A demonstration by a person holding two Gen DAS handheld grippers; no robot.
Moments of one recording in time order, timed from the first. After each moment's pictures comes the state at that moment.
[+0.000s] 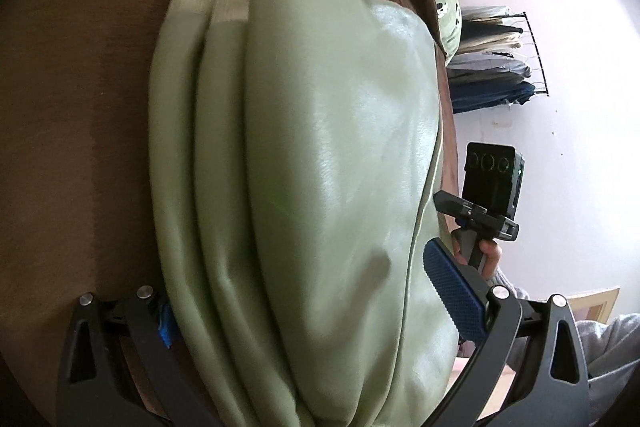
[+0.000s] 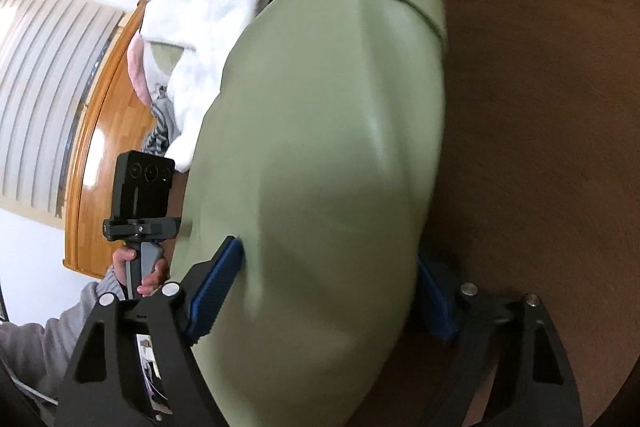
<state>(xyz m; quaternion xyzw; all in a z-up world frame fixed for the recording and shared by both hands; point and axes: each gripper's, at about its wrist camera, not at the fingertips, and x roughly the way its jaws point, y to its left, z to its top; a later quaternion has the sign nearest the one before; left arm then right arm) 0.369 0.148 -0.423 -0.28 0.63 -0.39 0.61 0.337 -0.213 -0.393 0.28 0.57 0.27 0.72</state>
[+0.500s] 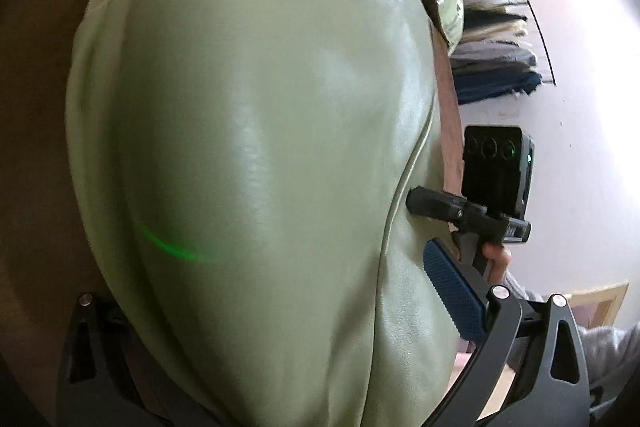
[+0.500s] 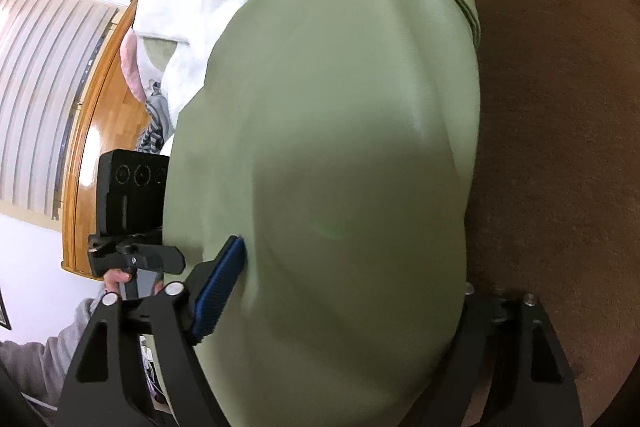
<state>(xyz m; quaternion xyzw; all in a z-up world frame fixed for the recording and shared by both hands) 0.355 0.109 -0.417 -0.27 0.64 -0.38 0.62 0.341 -0.203 -0.400 0.27 0.59 0.26 0.72</state>
